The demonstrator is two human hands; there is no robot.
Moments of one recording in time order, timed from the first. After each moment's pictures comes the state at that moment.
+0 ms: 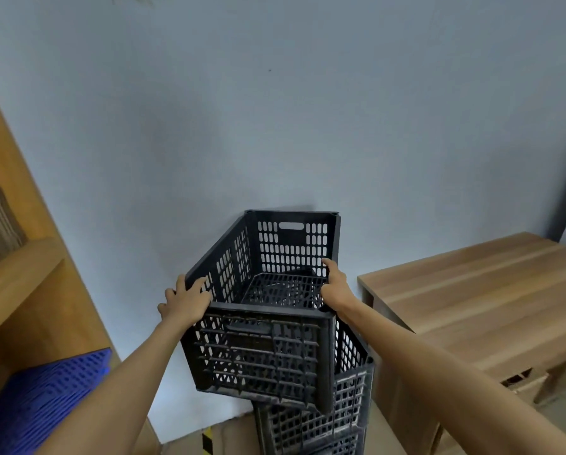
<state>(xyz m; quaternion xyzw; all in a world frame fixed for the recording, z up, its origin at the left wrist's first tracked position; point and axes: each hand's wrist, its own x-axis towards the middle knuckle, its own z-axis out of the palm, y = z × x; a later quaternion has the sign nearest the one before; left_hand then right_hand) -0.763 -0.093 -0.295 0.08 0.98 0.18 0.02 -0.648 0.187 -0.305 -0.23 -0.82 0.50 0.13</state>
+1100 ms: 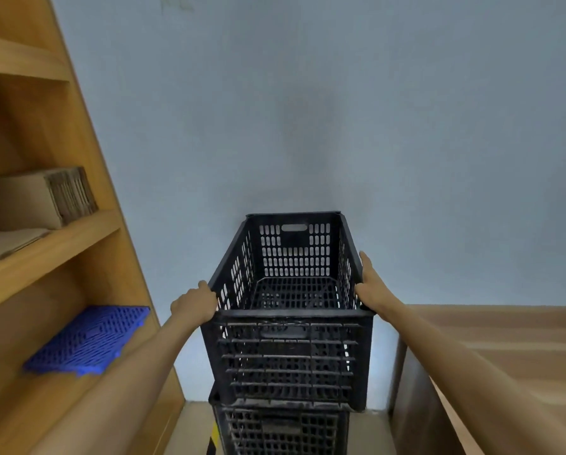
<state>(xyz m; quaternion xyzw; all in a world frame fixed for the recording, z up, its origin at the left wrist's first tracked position) -0.708 0.038 -0.294 -0.09 0.99 0.06 0.00 -0.663 0.384 -0.283 -0.04 -0.85 0.52 0.03</state>
